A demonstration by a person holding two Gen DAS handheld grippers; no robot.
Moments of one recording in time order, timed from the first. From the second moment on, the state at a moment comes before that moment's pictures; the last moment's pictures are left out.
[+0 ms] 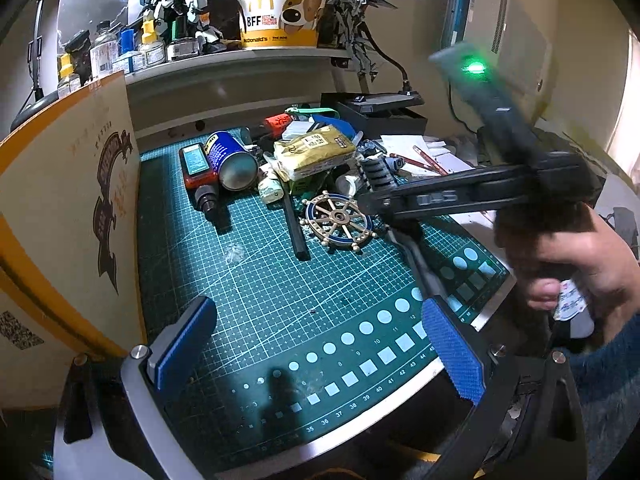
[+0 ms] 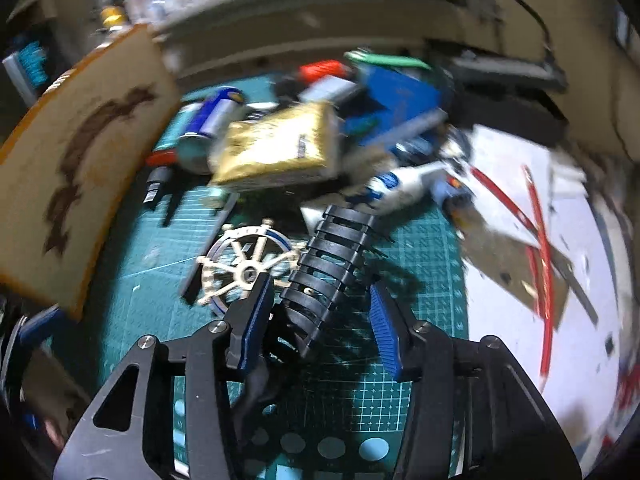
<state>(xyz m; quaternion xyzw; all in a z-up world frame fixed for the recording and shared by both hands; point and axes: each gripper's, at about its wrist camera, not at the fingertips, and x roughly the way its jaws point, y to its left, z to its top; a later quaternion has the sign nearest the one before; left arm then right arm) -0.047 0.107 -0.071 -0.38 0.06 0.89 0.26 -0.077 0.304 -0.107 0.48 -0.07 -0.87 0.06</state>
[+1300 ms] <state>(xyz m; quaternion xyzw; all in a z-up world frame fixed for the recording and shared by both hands) -0.076 0.142 -0.049 -0.32 0.13 0.90 0.27 -0.027 0.340 -0.094 0.47 -0.08 -0.88 0.03</state>
